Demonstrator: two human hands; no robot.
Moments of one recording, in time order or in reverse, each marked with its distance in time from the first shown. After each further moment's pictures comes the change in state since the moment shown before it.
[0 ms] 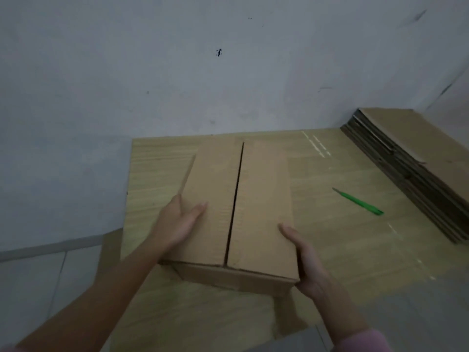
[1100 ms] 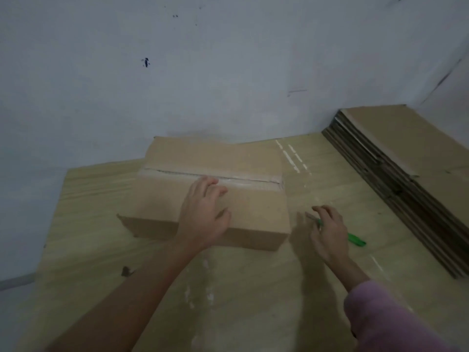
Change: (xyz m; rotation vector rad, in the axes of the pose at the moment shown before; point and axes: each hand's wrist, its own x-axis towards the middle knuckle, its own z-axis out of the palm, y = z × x) left_hand 0.081 0.131 0.144 0.358 0.072 0.628; right_hand 0.167 -0.133 -0.172 -1.268 0.601 -0.847
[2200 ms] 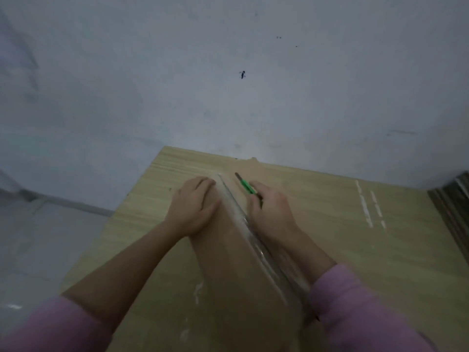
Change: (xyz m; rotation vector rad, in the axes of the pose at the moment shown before) left_hand -0.022 -0.045 -0.040 0.326 0.085 -0.433; right_hand 0.046 -0.195 0.016 0.389 -0.441 -0.608
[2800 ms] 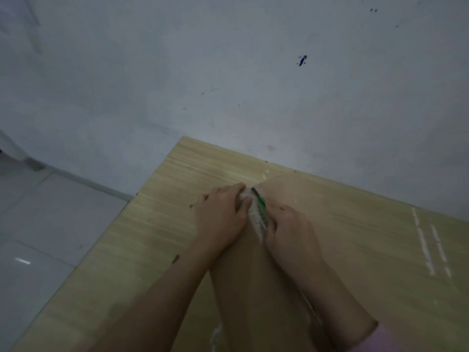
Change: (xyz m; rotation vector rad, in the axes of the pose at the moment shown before) left_hand 0.046 -0.014 0.022 -0.035 0.088 -0.273; right_hand 0.042 -0.017 0.044 -0.300 -0.245 -0.049
